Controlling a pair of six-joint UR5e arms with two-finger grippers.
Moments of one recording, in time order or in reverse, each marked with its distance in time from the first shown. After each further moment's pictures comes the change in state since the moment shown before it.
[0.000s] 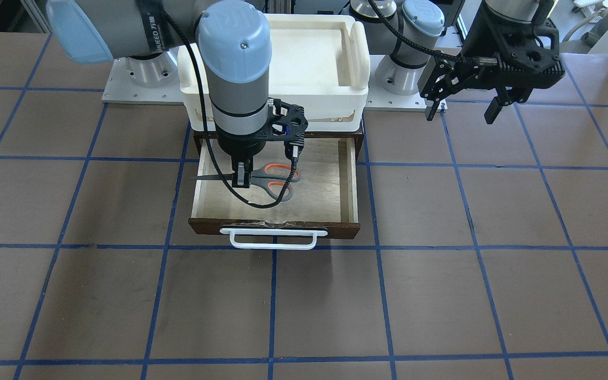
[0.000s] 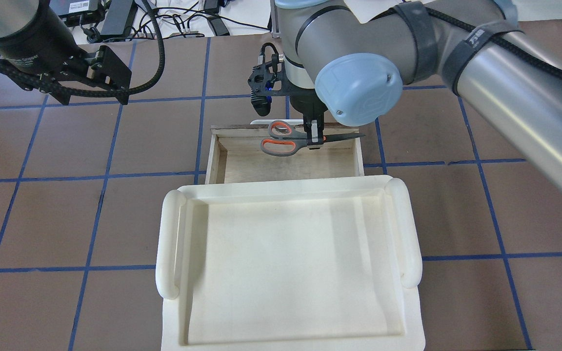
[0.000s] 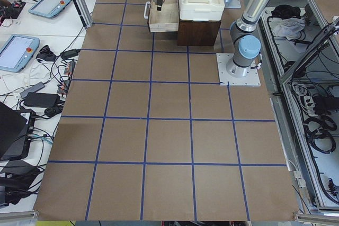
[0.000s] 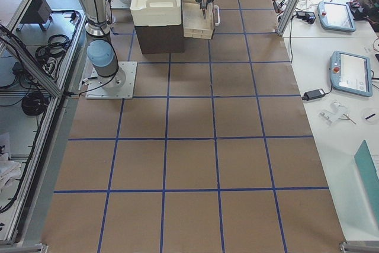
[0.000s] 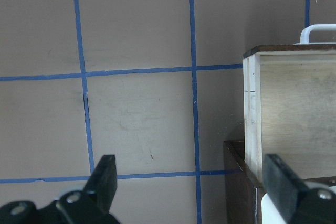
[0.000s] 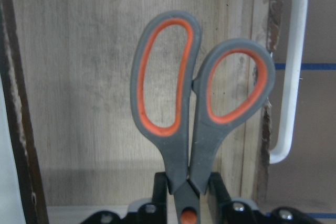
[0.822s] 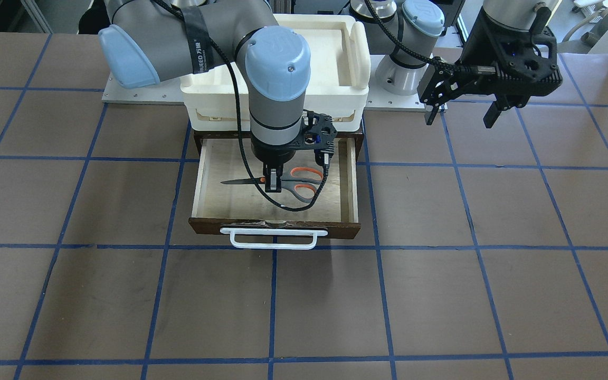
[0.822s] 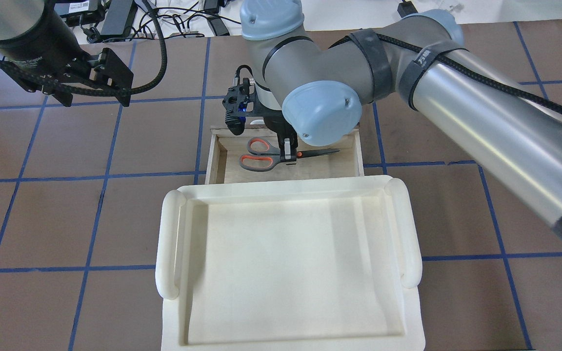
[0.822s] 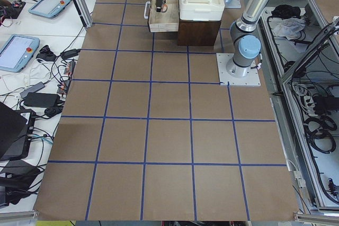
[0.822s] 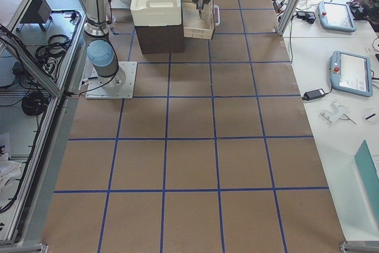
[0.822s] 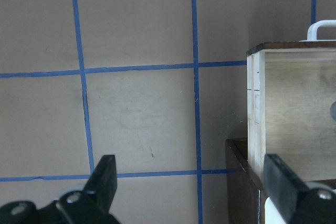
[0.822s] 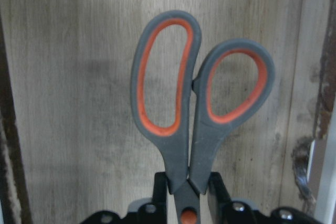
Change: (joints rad) left arm 0.000 -0.010 -0.001 0.001 0.005 -0.001; right arm 0.071 0.057 0.002 -0.051 0.021 0.038
